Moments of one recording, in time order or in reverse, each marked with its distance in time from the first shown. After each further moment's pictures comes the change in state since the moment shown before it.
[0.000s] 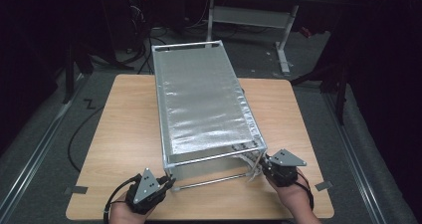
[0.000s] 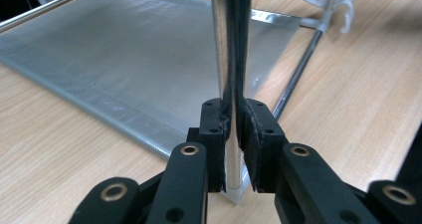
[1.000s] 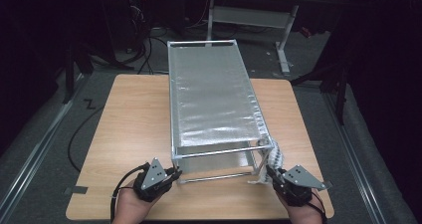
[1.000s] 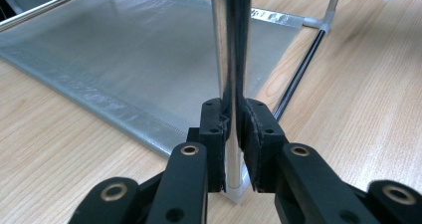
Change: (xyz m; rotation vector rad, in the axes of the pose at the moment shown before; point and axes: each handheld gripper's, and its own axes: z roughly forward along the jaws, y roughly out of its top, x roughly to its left) left arm 0.011 0.012 0.021 -0.004 -0.058 0.036; right arm 0.019 -0.010 -0.051 -0.030 -0.067 0.025
